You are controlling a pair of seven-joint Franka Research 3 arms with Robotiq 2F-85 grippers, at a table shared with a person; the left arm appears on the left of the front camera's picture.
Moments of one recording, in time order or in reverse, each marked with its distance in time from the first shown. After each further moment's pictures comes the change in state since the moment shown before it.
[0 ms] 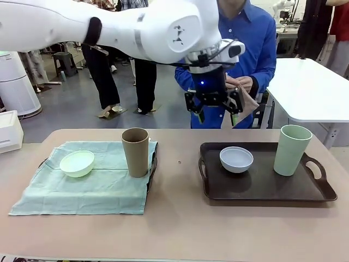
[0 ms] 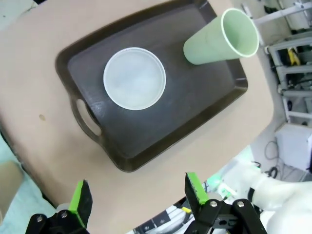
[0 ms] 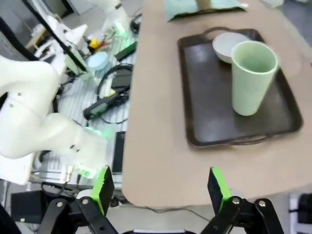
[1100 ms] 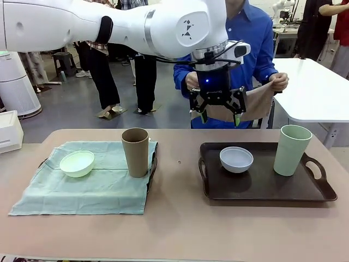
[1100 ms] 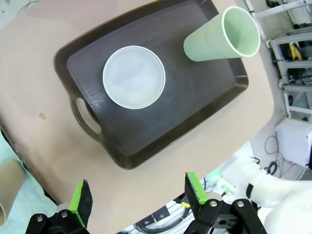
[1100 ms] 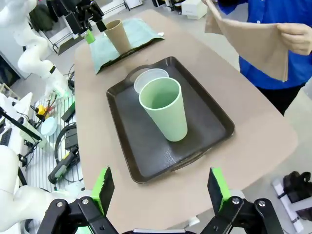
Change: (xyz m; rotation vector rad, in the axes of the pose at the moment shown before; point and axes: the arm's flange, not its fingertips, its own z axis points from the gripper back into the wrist) left arm 0.014 -0.001 0.005 0.003 0.038 0.000; right arm 0.022 -0.041 0.027 -0.272 -0.198 -0.244
